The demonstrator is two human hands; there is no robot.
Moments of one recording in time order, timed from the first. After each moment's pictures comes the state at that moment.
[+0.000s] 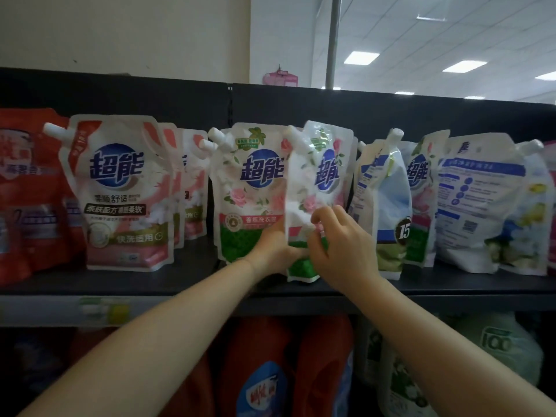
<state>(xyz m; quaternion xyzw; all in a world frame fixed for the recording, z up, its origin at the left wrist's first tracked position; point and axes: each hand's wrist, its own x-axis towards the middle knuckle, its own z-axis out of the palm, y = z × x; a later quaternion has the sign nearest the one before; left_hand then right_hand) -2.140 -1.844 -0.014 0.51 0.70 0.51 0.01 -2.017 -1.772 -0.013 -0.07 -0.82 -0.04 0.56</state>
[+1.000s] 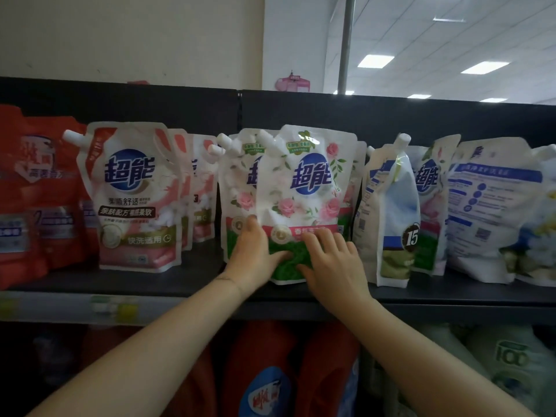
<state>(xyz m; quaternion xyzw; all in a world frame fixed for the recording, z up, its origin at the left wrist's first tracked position) -2.142 -1.875 -0.018 0.38 0.81 0.44 -0.10 -2.032 -1.762 -0.041 -0.13 -0.89 -0.16 0.41</state>
